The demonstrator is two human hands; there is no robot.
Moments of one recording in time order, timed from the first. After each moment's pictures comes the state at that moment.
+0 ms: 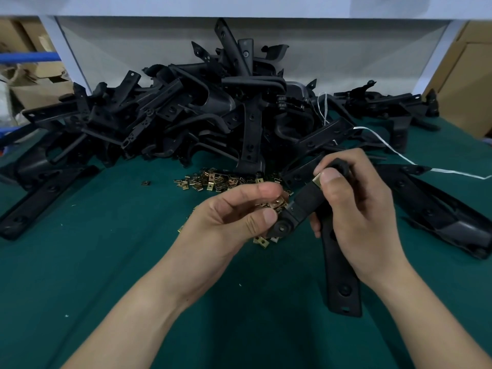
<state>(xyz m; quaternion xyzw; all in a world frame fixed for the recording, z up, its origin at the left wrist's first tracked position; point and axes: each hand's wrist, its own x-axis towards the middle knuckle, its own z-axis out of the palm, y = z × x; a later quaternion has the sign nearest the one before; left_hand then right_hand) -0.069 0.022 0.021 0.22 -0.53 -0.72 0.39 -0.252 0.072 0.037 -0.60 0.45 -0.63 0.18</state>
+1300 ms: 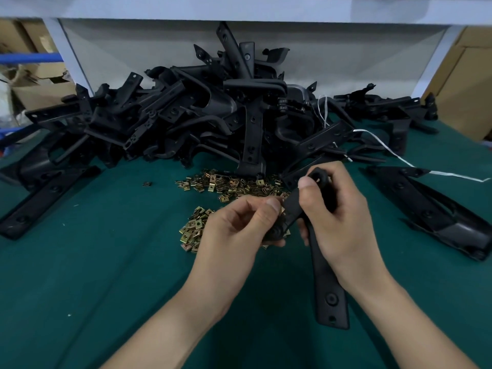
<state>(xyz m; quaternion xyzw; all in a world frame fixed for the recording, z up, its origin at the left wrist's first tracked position) -0.092 0.042 0.015 0.30 -0.52 -0.65 0.47 -0.241 0.069 0.022 -0.57 0.52 -0.61 0.18</state>
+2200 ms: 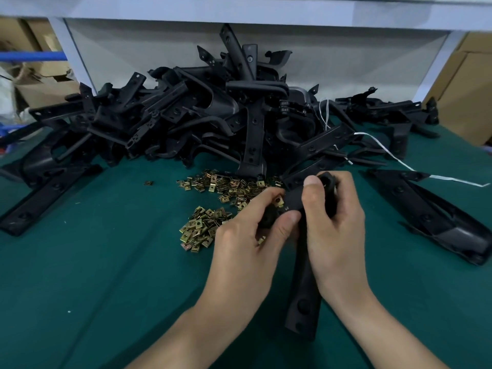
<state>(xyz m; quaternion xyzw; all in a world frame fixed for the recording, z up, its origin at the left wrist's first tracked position) -0.101 0.054 0.007 0.37 -0.68 -0.38 0.50 -0.218 0.071 0.017 -0.48 0.53 -0.68 0.15</state>
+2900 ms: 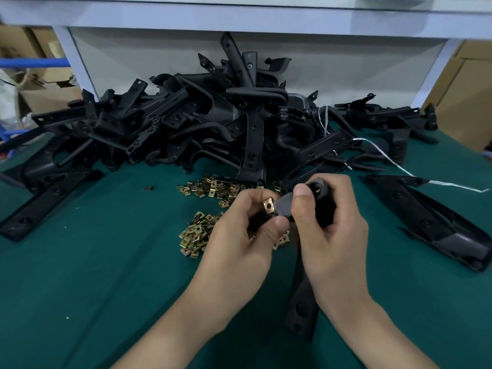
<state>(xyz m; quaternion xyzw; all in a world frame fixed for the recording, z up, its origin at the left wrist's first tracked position) -0.091 0.047 0.024 0.31 -0.68 -0.50 0.44 -0.215 0.076 0.024 -0.55 0.51 -0.65 0.07</state>
